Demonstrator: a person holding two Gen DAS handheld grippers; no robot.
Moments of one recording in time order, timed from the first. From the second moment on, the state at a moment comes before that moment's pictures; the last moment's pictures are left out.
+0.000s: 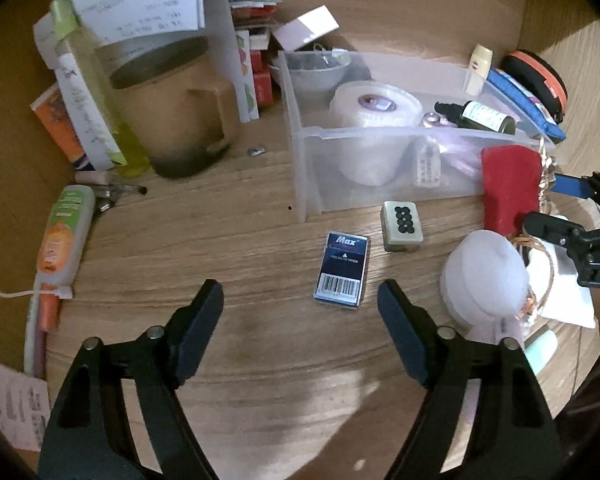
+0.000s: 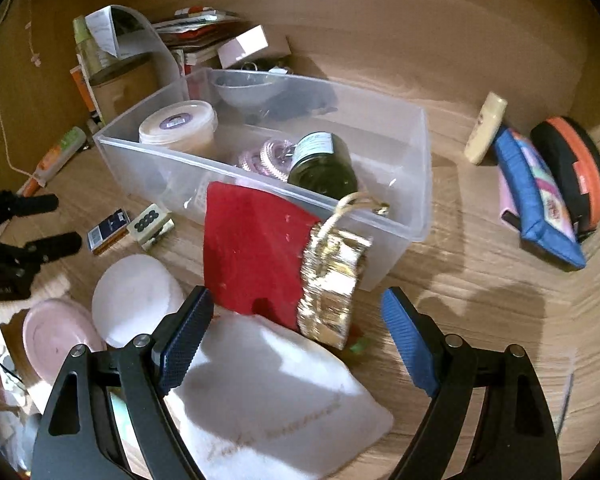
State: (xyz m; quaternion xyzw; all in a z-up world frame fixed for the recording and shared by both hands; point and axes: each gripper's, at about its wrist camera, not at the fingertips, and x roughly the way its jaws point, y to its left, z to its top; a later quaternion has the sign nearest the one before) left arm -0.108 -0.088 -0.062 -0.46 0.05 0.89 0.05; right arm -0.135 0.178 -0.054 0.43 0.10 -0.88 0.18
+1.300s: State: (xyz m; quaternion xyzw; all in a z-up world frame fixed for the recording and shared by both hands) left arm -0.123 -0.084 -0.065 -0.43 0.03 0.90 0.04; right arm -0.130 0.164 -0.035 0.39 0.06 -0.89 0.24
